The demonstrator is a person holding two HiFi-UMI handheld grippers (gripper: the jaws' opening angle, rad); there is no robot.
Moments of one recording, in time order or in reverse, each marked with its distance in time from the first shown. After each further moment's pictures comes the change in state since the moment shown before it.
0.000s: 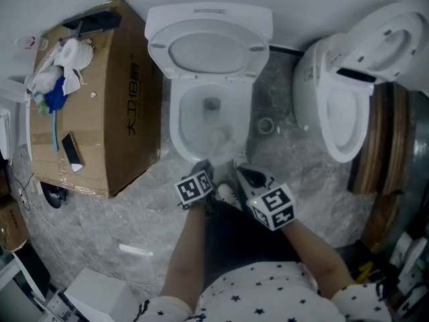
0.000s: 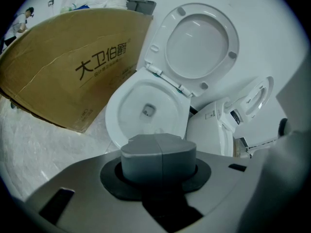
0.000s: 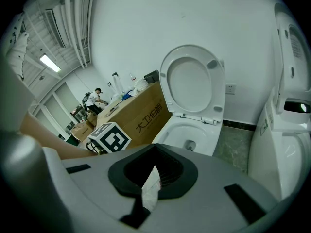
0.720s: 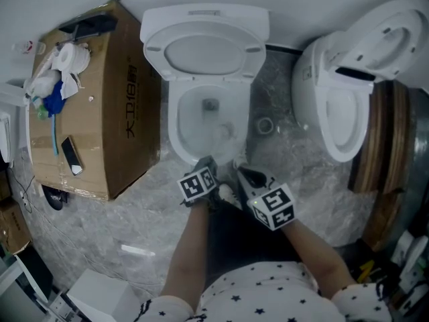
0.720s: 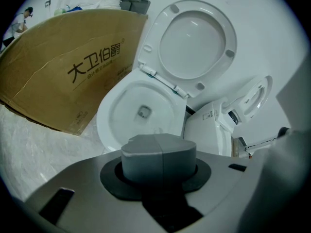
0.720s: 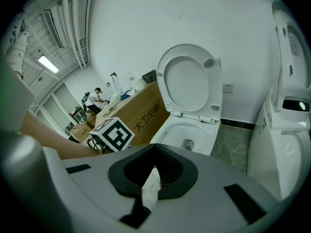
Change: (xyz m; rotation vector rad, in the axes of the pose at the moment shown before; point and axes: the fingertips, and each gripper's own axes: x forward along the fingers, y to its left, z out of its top) left arm 0.009 -0.023 0.013 0.021 -0.003 -0.015; right arm -0.001 -0.011 -0.003 0.014 0.005 -0.006
